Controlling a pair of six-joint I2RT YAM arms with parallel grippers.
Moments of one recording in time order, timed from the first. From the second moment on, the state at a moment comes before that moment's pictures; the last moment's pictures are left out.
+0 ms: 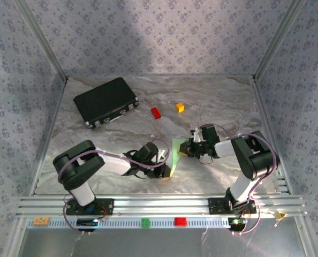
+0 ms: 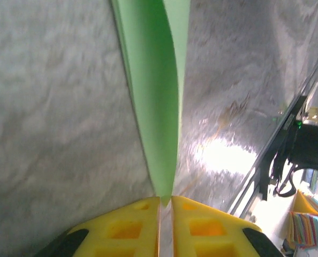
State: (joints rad) left arm -1.00 1.67 0.58 0.27 0.52 -0.96; right arm 0.34 1.68 0.51 0.26 -0.76 0.77
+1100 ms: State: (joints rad) left arm -0.96 1.87 0.97 0.07 0.51 -0.89; right arm 0.34 1.68 0.52 0.26 -0.76 0.77
